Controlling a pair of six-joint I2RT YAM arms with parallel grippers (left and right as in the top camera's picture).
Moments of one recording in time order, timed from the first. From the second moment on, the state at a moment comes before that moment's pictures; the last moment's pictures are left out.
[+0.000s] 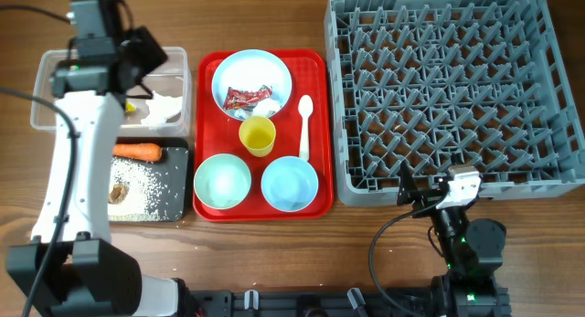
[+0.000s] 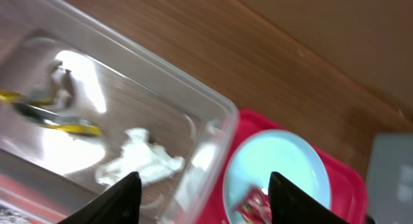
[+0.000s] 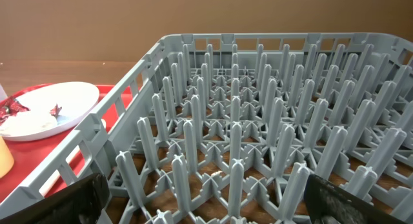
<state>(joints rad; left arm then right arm) 0.04 1.62 1.49 -0.73 -0.05 -0.49 -0.01 0.17 0.01 0.01 -0.16 0.01</state>
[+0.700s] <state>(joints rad) -0.25 2.02 1.49 -0.70 -0.09 -0.30 -0.01 0.17 0.01 0.01 -0.16 0.01</state>
